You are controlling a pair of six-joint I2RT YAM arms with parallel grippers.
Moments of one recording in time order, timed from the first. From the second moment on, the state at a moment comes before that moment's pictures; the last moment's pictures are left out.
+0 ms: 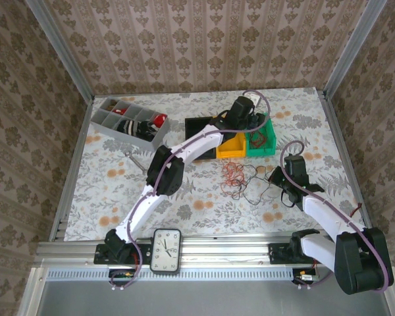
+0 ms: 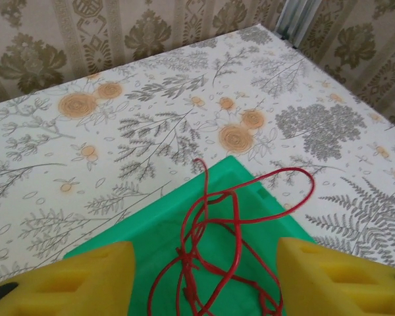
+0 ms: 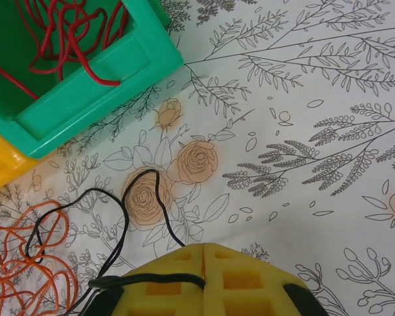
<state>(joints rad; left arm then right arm) -0.86 2.55 2.34 -0.26 -0.07 -0.23 0.11 1.05 0.40 -0.15 0.05 0.63</state>
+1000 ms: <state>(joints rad) -0.92 2.09 1.51 -0.45 0.15 0.10 0.11 0.98 0.42 -0.17 -0.01 0.58</state>
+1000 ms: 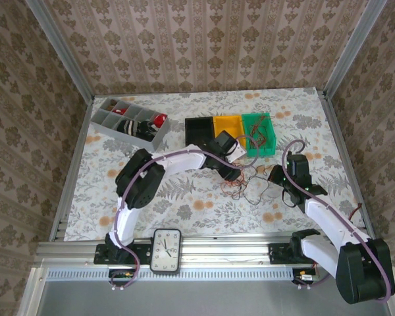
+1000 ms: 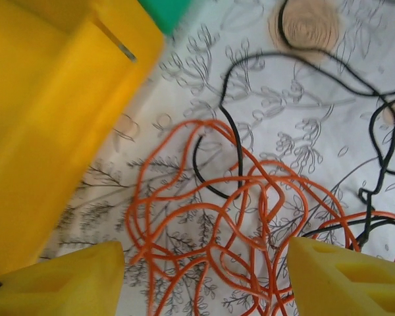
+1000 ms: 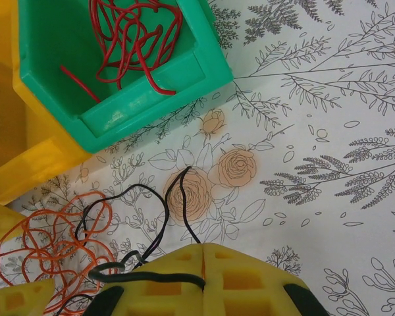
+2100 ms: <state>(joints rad) -0.70 1.68 0.92 -0.41 -0.01 -0.10 -0.23 0.95 0.58 -0.43 0.19 0.64</state>
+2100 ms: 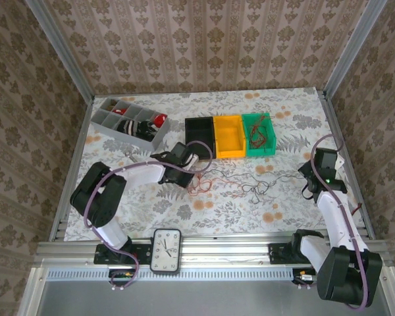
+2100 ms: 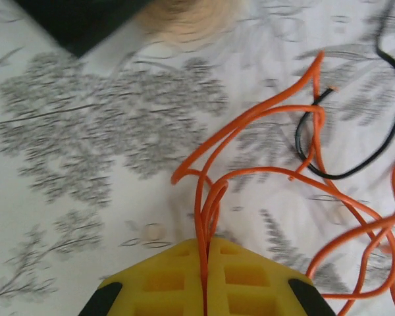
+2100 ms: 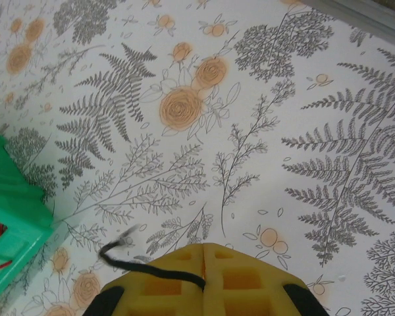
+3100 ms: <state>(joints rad) -0.56 1.67 0.90 -0.48 -0.32 -0.44 -0.10 0.81 1.05 -0.26 -0.08 0.50</state>
